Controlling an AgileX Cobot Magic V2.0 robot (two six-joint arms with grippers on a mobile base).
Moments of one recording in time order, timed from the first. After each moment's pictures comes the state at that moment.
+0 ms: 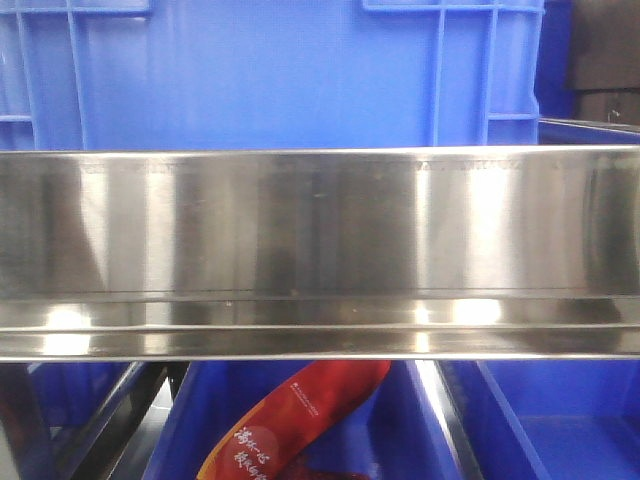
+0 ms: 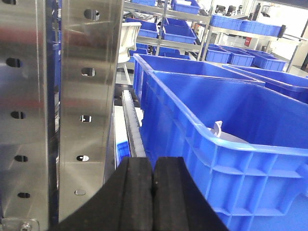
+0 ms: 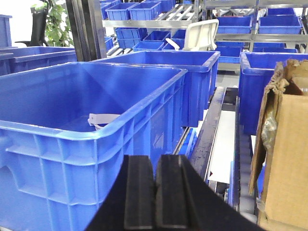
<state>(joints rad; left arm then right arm) -0.12 0.42 -0.66 -0.04 0.39 -0.11 0.37 0.52 -0.63 0.02 0.28 0.06</state>
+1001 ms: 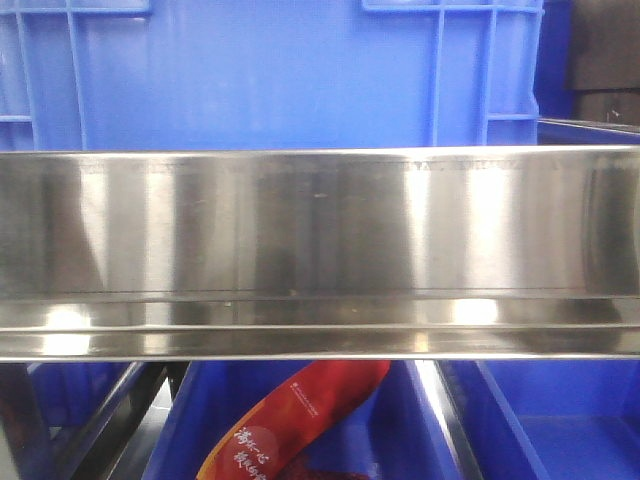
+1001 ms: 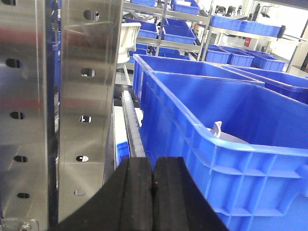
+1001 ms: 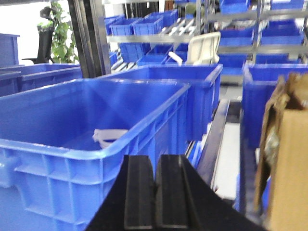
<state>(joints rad) -0.12 0.42 -0.66 -0.04 0.39 -0.11 0.37 0.50 -0.63 0.01 0.22 0.07</state>
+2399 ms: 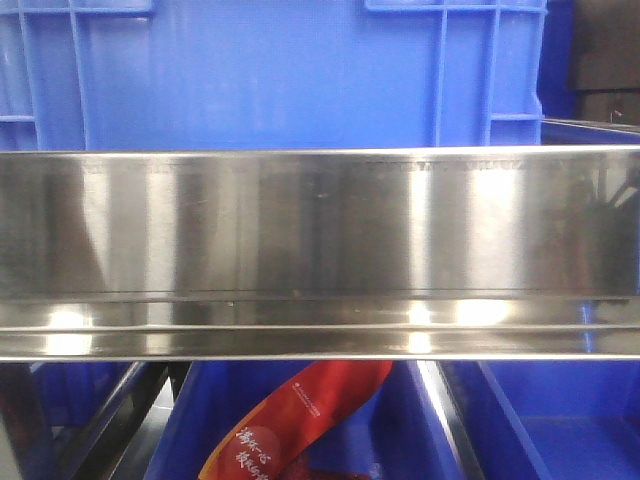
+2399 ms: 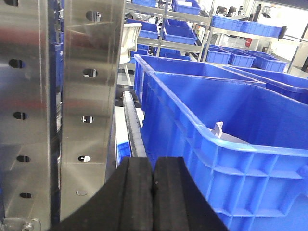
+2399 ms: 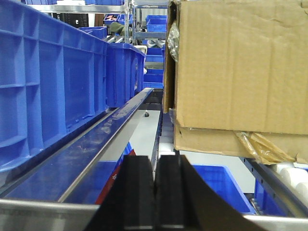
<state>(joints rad) -0.12 0.42 -0.66 -0.04 0.39 -0.11 0.08 0.01 0.00 0.06 0.02 -0.03</state>
